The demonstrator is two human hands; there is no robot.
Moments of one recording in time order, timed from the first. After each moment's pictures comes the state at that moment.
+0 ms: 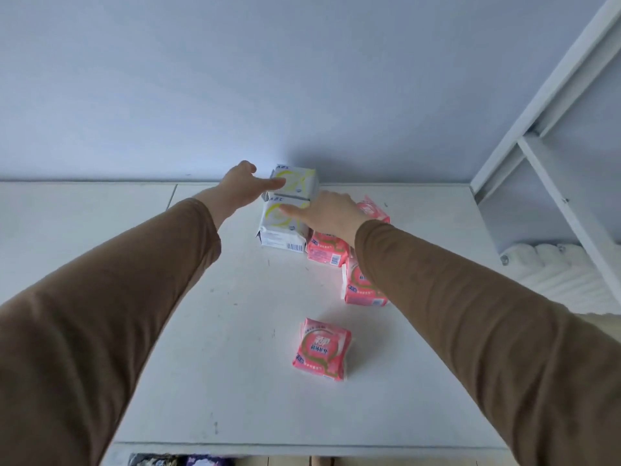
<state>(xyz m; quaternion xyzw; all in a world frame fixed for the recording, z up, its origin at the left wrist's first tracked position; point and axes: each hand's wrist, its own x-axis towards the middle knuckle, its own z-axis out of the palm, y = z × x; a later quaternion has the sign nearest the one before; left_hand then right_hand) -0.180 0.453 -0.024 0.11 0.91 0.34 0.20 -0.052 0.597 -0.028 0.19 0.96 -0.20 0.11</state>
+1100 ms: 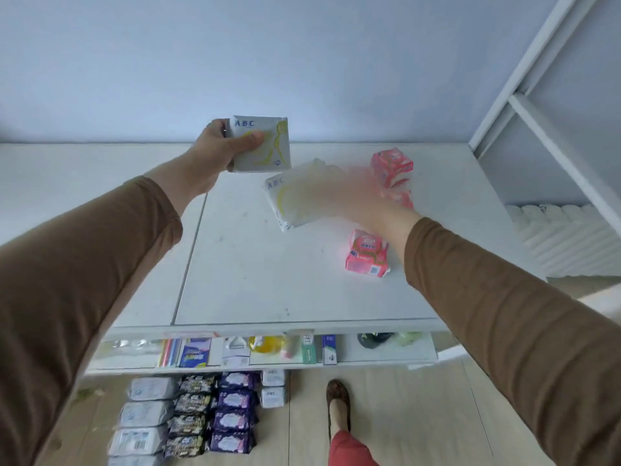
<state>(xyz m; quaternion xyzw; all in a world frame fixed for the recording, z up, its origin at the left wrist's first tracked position) -0.099 0.275 0.038 0.17 0.73 0.61 0.25 0.066 0.464 0.000 0.15 0.81 -0.56 0.02</state>
